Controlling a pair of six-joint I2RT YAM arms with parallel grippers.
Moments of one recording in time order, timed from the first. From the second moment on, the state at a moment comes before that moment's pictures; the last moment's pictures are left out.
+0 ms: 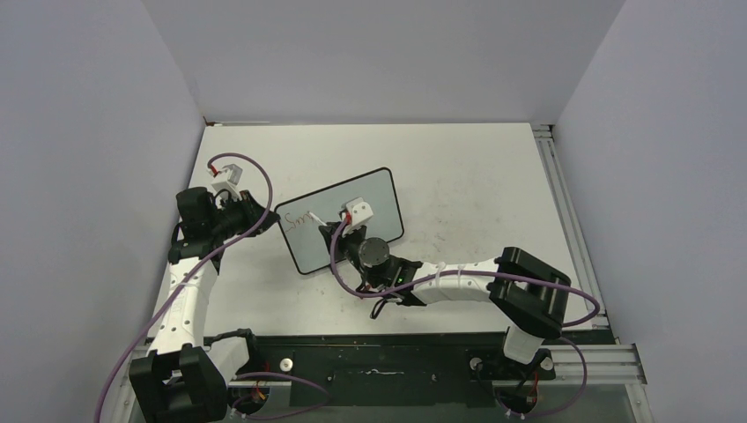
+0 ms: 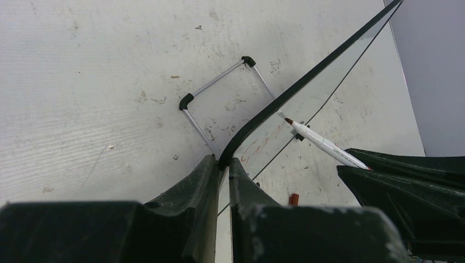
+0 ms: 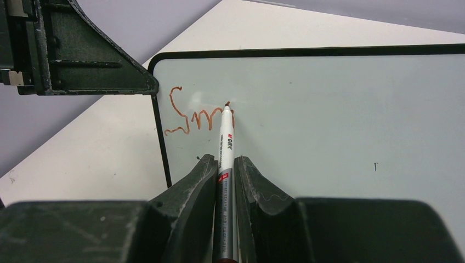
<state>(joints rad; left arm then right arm) 0.18 1.03 0.74 -0.28 0.68 -0.25 1.15 1.70 0.90 0.77 0.46 0.22</state>
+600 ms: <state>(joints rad) 0.18 1.03 0.74 -0.28 0.68 -0.25 1.15 1.64 0.88 0.79 0.48 0.17</state>
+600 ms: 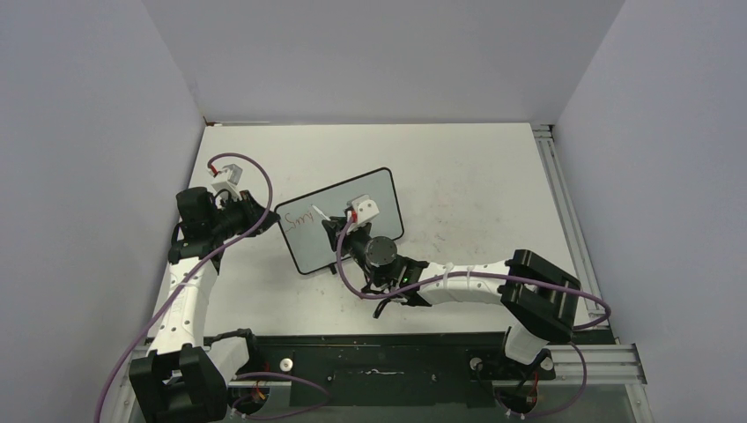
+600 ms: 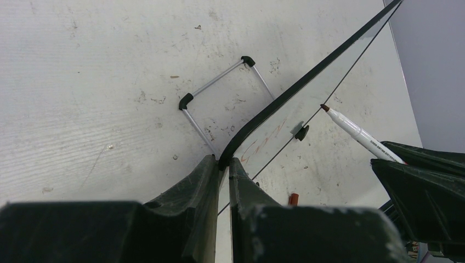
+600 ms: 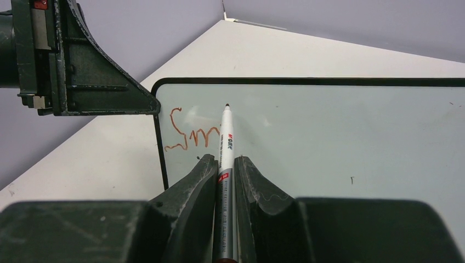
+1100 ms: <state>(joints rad) 0.18 1.03 0.74 -0.28 0.68 -0.25 1.12 1.68 0.90 0.79 0.47 0.17</state>
